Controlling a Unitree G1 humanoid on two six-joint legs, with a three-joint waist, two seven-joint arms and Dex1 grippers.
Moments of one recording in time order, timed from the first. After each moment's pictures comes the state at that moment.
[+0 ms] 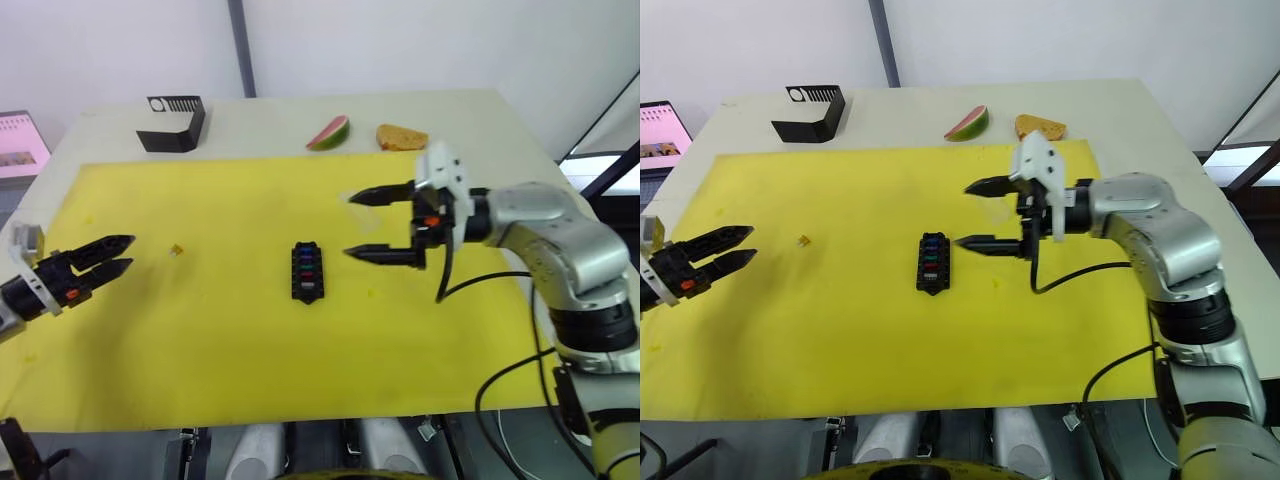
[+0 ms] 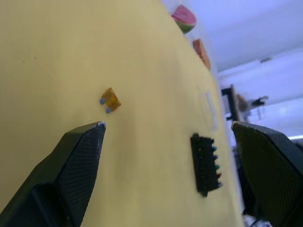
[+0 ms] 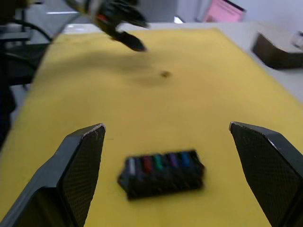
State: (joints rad) left arm -0.41 0.92 0.63 0.58 -0.92 1.39 -0.86; right arm -0.70 -0.66 0.14 -0.29 0.55 0.69 1.09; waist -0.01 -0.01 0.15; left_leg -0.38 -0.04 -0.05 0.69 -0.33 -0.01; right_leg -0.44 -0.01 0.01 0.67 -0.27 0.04
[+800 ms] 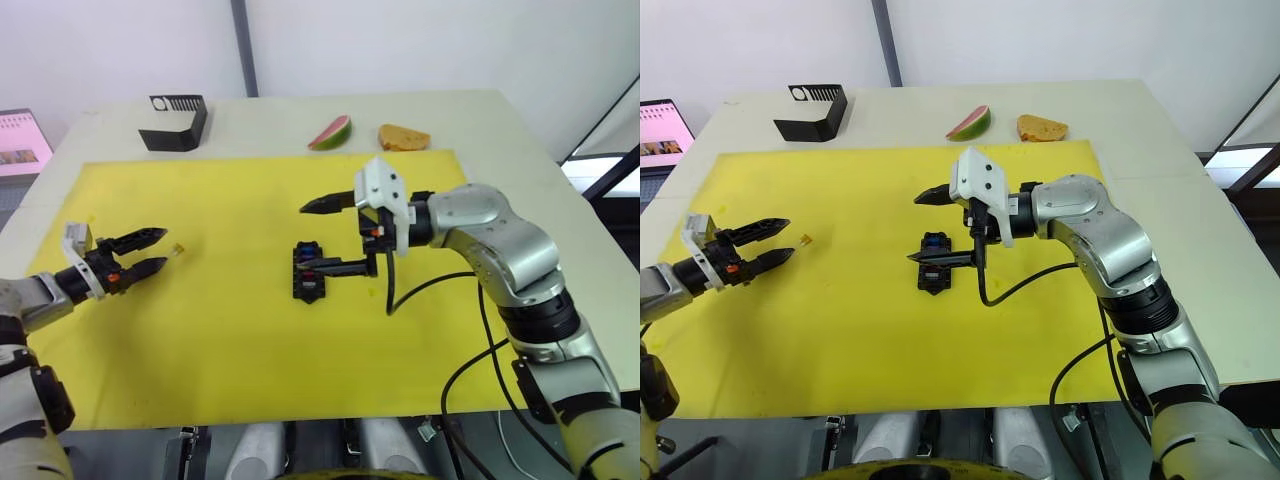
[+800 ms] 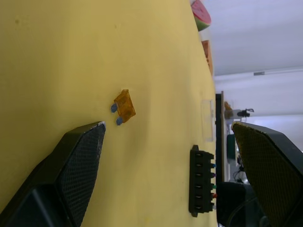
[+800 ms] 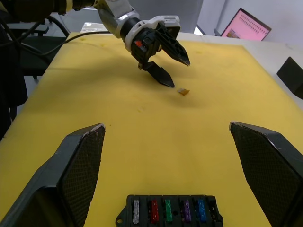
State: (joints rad) left arm -0.63 0.84 0.50 0.85 -0.77 1.32 -0.89; right arm -0.76 -0.55 0.25 -0.25 0.44 0.60 1.06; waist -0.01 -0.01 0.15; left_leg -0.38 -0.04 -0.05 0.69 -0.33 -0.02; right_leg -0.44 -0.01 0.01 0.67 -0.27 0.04
